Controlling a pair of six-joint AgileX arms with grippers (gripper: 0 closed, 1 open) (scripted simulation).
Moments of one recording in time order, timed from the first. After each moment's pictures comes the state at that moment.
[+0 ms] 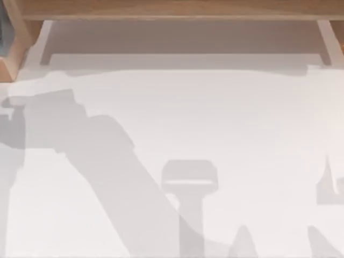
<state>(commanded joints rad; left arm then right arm) 0.26 2.24 1.79 -1.14 -0.03 0.32 0.00 0.00 0.00 0.00 0.00 0.00</state>
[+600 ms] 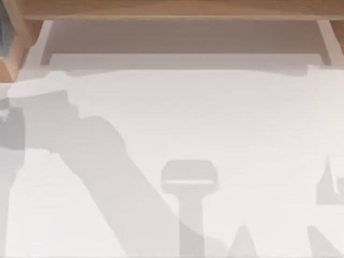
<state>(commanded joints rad) 0.26 2.24 1.76 -1.10 -0.03 0.32 0.00 0.00 0.00 0.00 0.00 0.00</state>
